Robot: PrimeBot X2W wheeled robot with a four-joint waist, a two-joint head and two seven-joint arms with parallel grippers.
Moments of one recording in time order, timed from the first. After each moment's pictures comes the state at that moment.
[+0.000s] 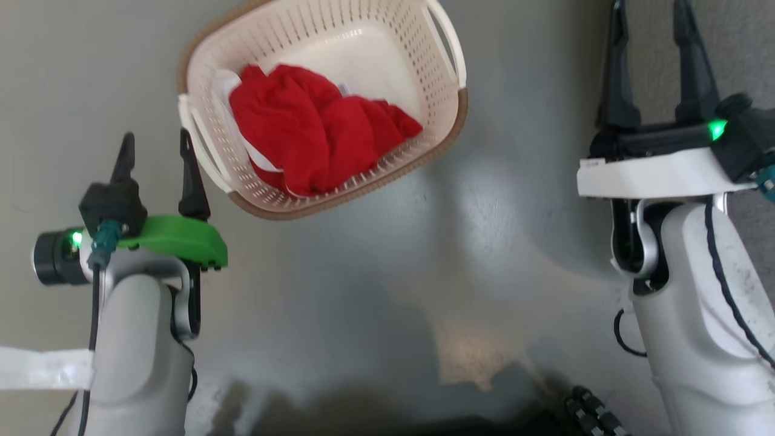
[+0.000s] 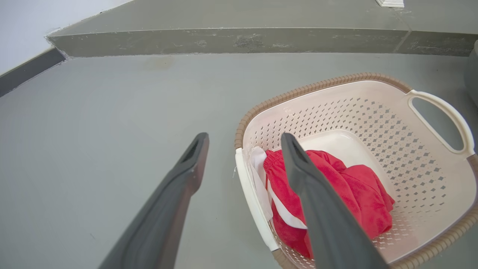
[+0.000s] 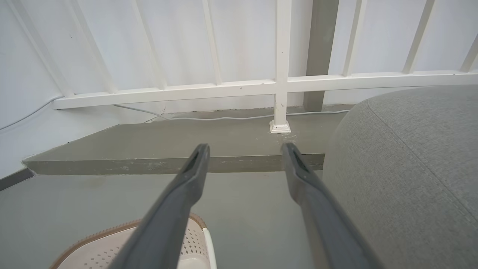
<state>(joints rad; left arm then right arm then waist) -0.46 0.04 -0.11 0.41 -0.17 0.08 -0.25 -0.43 -0.05 0.18 -0.02 0.15 -0.12 -0.25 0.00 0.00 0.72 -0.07</state>
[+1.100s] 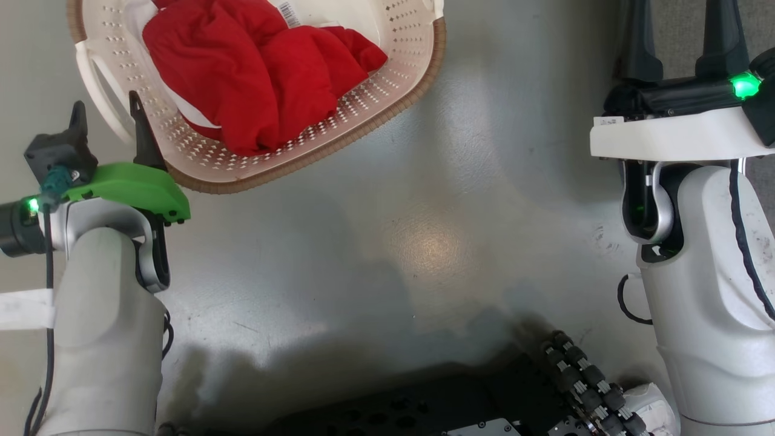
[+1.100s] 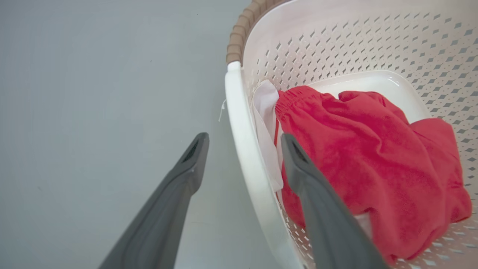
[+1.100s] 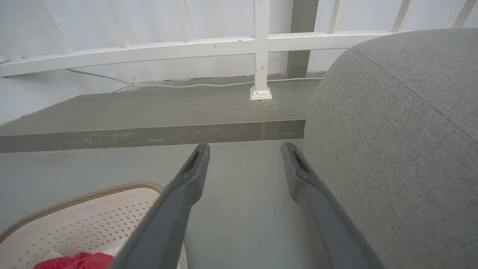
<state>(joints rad) -0.65 0.04 -0.01 0.64 -0.19 0.08 -0.25 -0.53 -0.06 0.17 -0.03 0.19 -0.12 -0.25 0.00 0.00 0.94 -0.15</state>
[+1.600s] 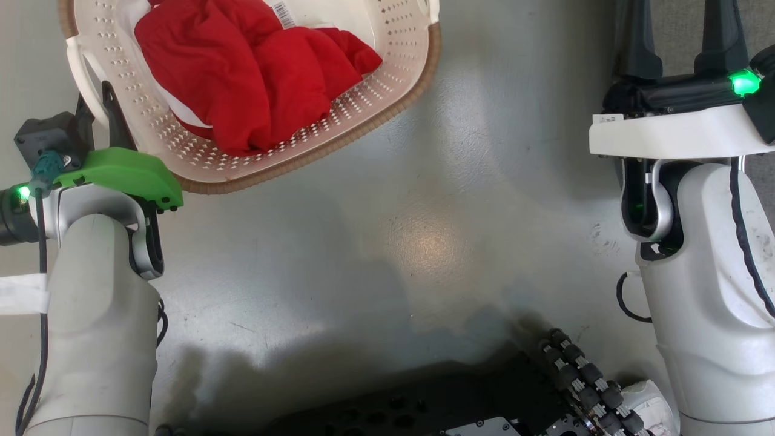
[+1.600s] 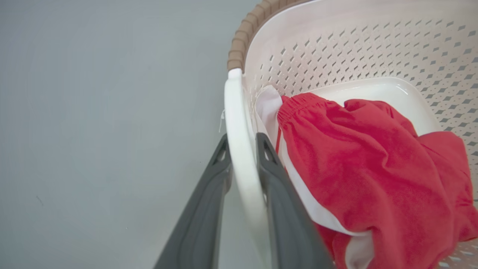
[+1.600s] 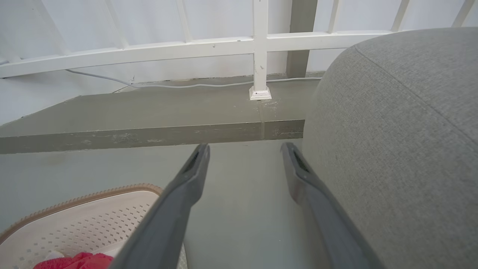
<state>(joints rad) -0.70 0.05 -0.01 0.69 -0.18 0.08 -0.26 -0.53 -0.05 0.17 -0.03 0.19 -0.13 -0.25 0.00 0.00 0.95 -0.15</state>
